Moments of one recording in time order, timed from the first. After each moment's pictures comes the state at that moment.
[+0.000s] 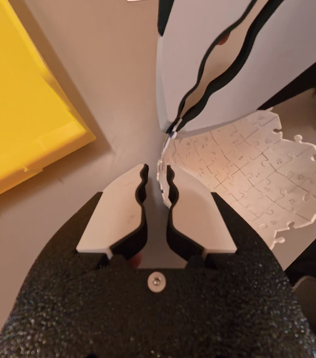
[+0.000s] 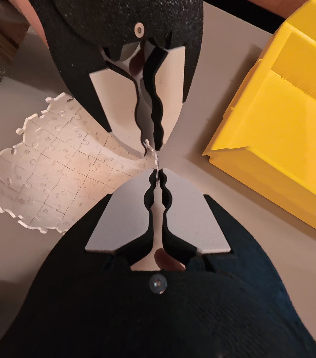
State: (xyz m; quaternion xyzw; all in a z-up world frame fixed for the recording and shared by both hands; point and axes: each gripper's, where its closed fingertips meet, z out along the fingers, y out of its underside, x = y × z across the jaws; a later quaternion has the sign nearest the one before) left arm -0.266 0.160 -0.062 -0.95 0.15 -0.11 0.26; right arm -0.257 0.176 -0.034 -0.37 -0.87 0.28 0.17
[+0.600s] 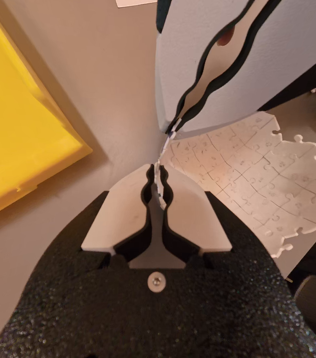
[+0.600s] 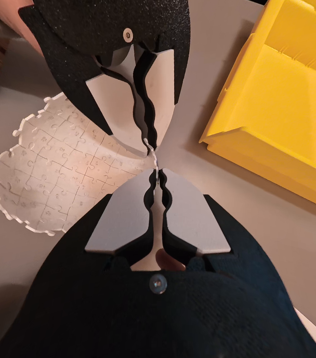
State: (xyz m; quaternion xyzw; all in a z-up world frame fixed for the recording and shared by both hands) left arm -0.262 0.169 -0.068 -0.94 0.17 -0.13 0.27; right arm -0.254 0.186 -0.038 -0.42 -0.85 0.27 0.16
